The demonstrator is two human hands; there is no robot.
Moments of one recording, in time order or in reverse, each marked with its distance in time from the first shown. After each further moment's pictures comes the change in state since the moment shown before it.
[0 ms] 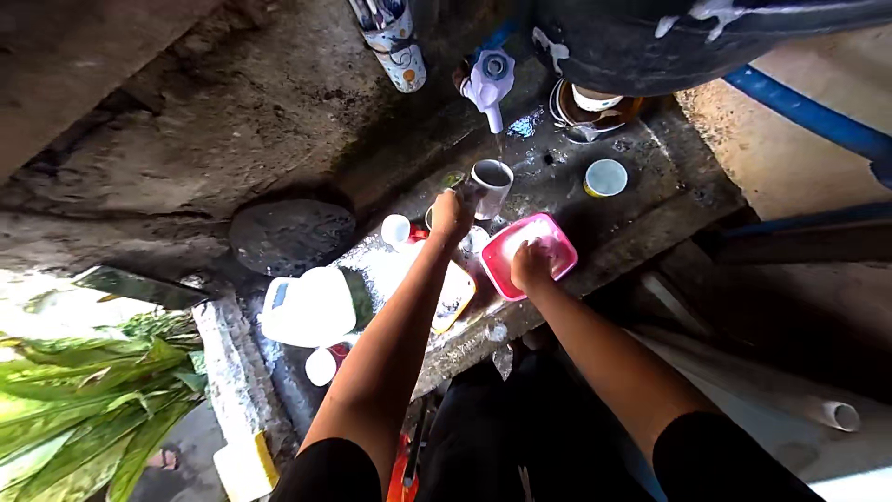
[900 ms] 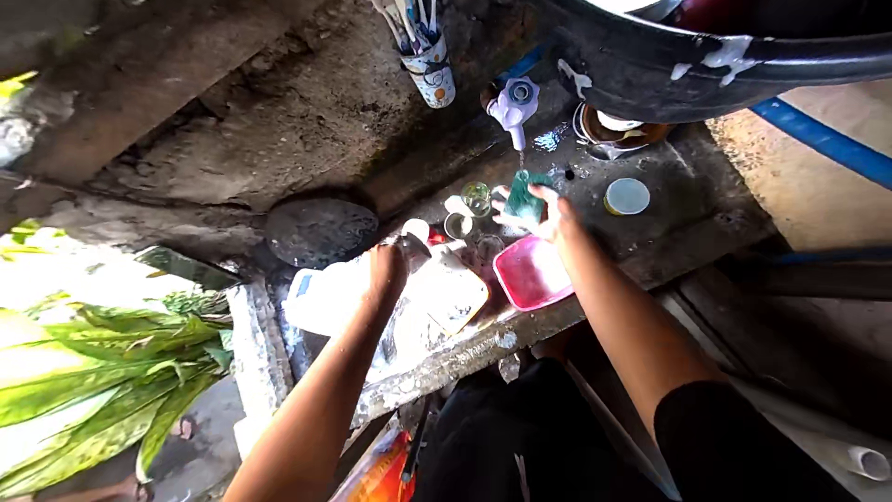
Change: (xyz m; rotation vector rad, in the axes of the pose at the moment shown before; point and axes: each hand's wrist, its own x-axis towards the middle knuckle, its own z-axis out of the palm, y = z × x) left_hand -0.112 -0.059 -0.098 0.549 -0.072 -0.401; right_hand 0.050 -0.016 -0.103 2.056 -0.448 -0.373
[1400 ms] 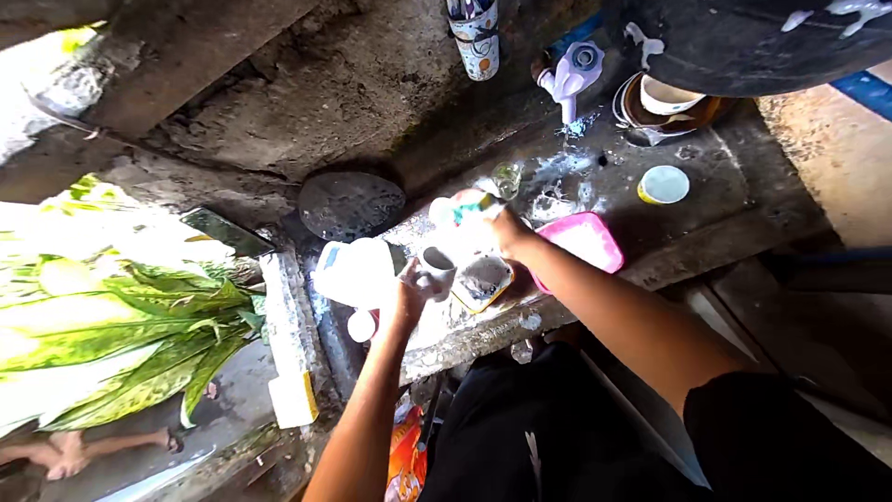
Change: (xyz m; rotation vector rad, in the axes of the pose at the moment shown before) left_hand -0.053 -0.079 0.089 -0.825 -0.002 0.067; right_hand -0.060 0.104 0.120 -0.849 -0.216 -0.181
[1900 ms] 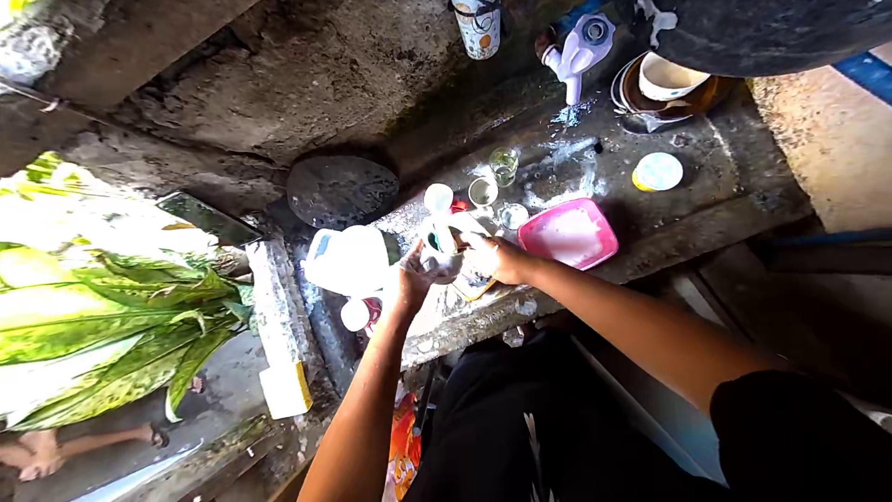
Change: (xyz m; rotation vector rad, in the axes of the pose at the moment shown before) left_hand -0.001 0.008 0.005 0.072 0.042 0.027; right_hand -0.039 0.042 -0.008 -0.789 -0.460 -0.105
